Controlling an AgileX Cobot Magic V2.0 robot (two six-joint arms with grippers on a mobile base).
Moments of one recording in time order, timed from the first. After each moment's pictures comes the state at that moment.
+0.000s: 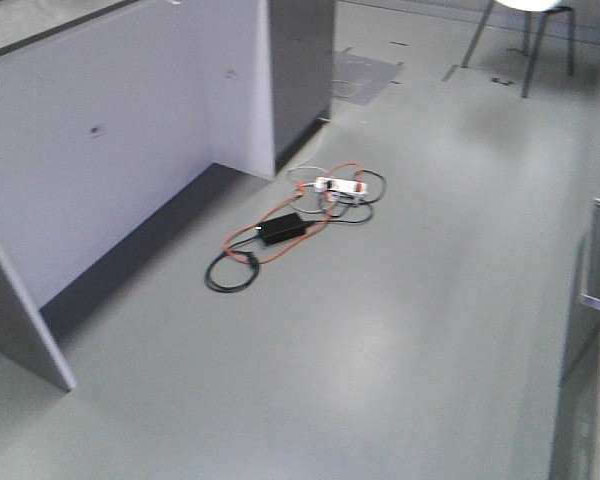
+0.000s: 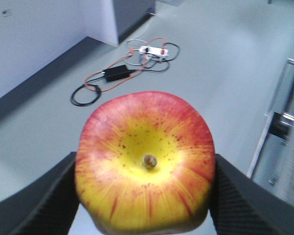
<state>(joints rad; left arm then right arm) 0.02 -0.01 0.03 0.22 0.27 -0.35 -0.14 0.46 -0.67 0.26 0.83 -0.21</state>
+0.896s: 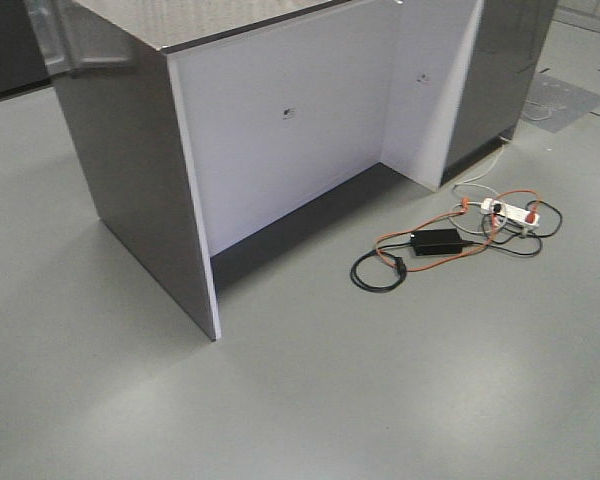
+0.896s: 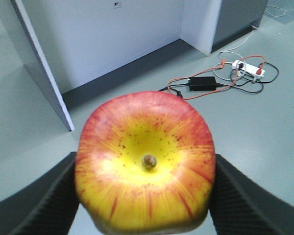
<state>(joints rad) 0.02 -0.01 0.03 0.22 0.27 -0.35 -0.14 0.46 -0.67 0.26 0.83 -0.21</state>
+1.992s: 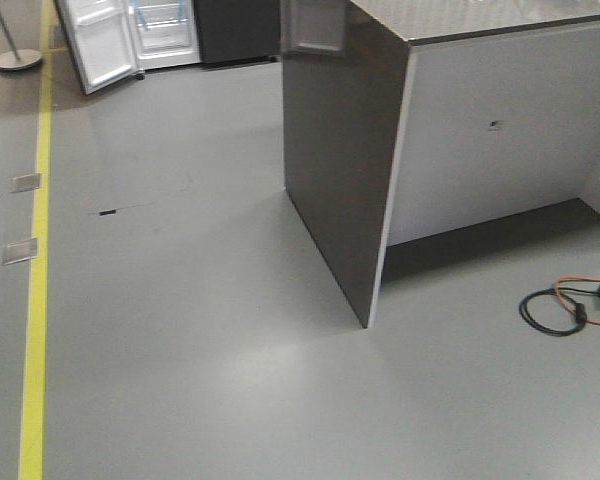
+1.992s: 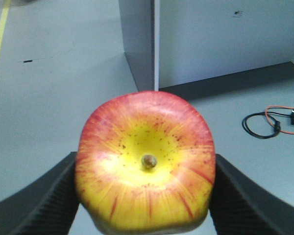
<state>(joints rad) 0.02 -0.01 0.03 0.22 0.27 -0.35 -0.14 0.46 -0.67 0.26 0.83 -0.21</state>
